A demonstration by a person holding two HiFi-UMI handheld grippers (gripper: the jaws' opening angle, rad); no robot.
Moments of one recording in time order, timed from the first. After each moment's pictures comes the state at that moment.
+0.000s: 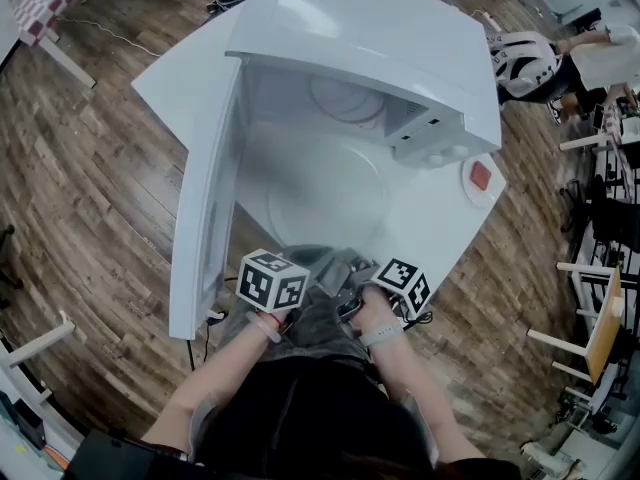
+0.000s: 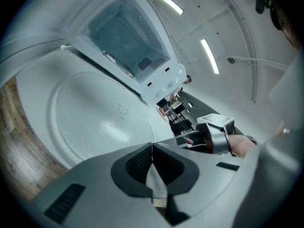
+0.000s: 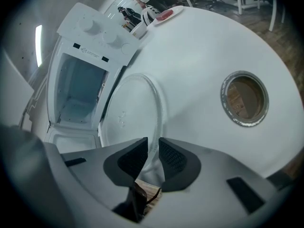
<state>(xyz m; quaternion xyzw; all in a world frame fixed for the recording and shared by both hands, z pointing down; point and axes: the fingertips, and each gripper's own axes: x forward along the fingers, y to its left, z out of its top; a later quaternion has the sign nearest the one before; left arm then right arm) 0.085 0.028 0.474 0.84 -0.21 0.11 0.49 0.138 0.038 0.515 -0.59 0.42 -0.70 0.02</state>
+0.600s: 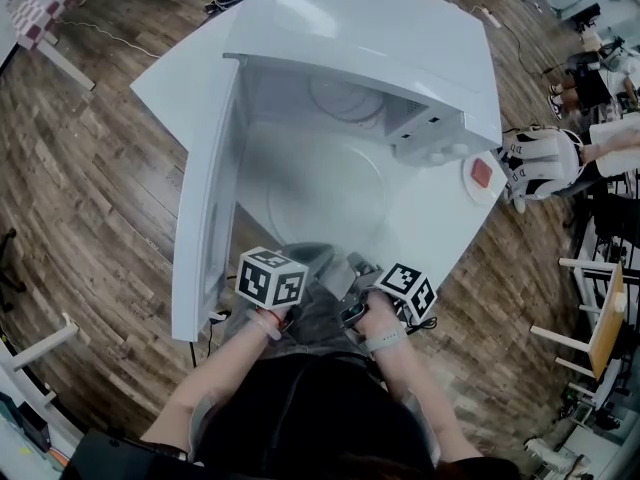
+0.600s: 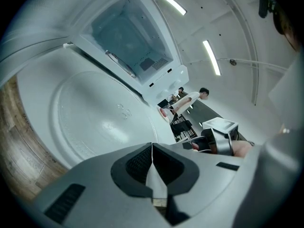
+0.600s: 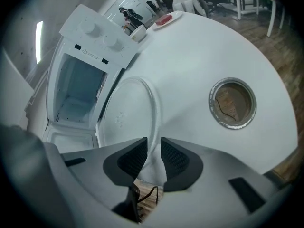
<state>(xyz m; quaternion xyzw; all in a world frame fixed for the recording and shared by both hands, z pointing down) 0.080 0.023 0.475 0.83 -0.21 0.11 0.50 0.147 0.050 0.511 -0.60 0.41 -0.69 0.01</state>
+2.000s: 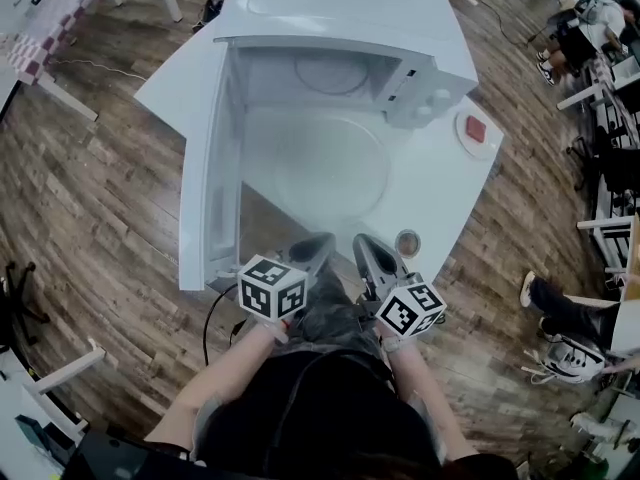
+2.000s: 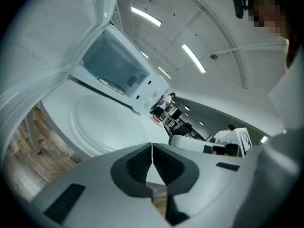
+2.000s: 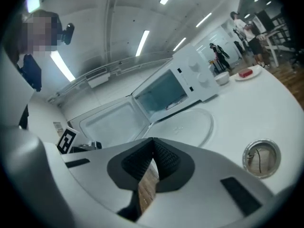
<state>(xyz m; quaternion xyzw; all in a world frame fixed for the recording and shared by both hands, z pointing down) 0.054 0.068 0.443 0.89 -0.24 0.07 0.39 0.101 0.079 0.423 -0.51 0.79 -0.33 0.03</state>
